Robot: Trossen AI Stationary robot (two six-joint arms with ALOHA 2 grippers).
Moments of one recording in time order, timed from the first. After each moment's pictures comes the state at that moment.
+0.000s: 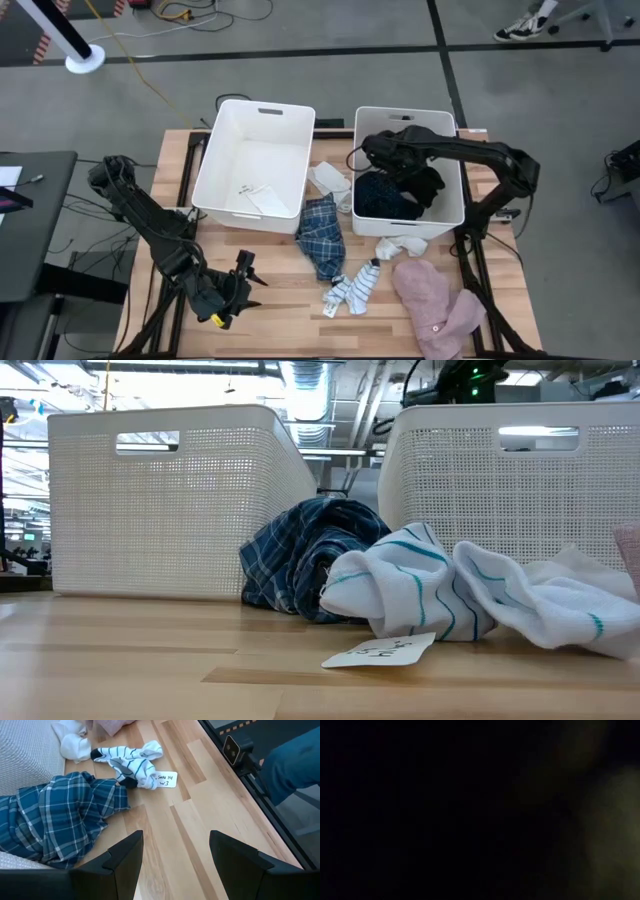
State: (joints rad) left arm -0.82 1.30 0.96 -0.41 -0.51 -0.23; right arm -0.43 1.56 1.27 -1.35 0.39 0.69
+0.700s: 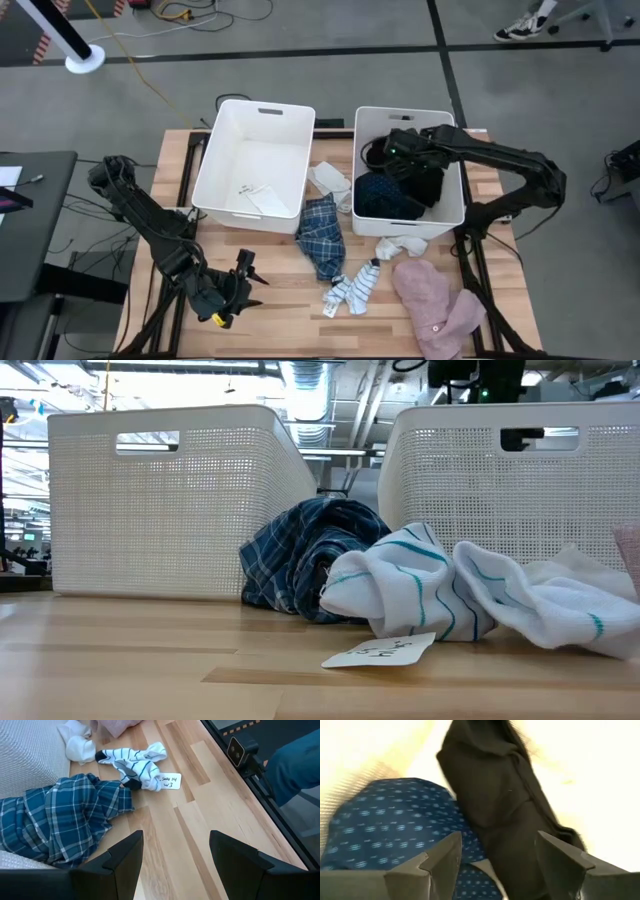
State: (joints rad) left arm -0.82 1.30 0.96 -0.41 -0.53 -0.22; right arm -0.38 1.34 1.27 -1.28 0.38 0.73
